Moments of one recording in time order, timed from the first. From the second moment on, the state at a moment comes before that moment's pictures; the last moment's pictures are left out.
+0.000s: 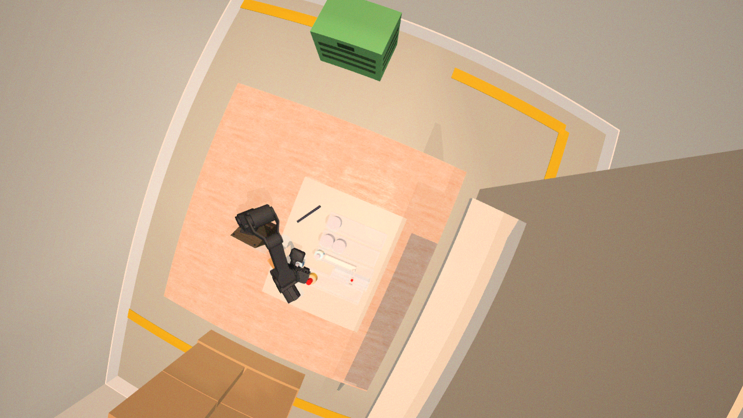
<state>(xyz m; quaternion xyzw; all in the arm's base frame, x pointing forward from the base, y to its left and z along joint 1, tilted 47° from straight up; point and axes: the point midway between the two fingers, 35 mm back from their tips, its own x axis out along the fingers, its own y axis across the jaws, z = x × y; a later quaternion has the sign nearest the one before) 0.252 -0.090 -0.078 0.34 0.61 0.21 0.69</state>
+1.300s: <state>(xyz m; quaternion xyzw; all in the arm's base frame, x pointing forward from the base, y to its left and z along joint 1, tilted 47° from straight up) 0.244 -0.156 -0.007 0.34 0.61 0.21 0.69</state>
